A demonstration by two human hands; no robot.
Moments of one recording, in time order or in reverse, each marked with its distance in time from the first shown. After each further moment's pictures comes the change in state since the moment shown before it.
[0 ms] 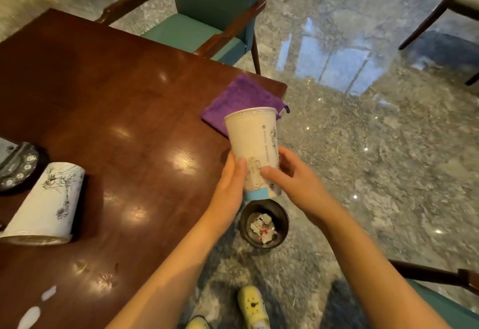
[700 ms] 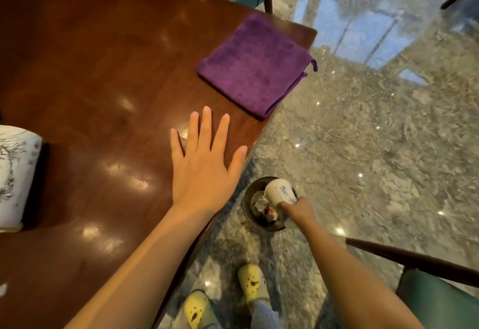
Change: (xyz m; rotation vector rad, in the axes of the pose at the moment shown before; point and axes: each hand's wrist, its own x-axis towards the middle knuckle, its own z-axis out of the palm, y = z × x) left_hand 0.026 -0.059 -0.045 1.481 0.237 0.076; right_hand 0.088 0.303 -0.017 -0.421 0.240 0.740
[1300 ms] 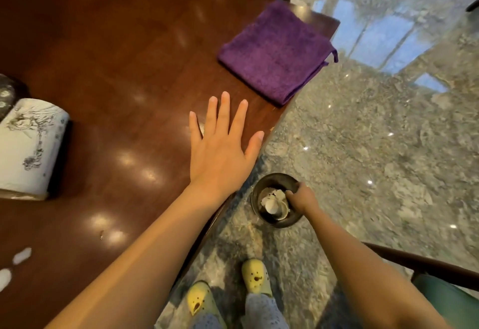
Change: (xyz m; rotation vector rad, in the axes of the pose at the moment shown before) left_hand -0.003 0.002 -0.008 -0.032 0.017 0.000; right_hand -0.002 -0.025 0.004 -0.300 0.017 -0.197
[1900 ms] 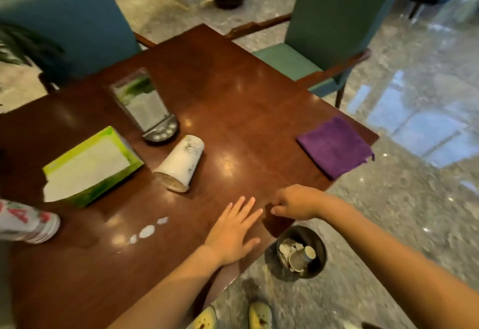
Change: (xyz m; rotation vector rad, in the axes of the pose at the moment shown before) left_hand -0.123 -0.098 -0.051 -0.065 -0.342 0.095; right_hand -0.260 -0.247 -0.109 -1.020 -0.328 -0.840
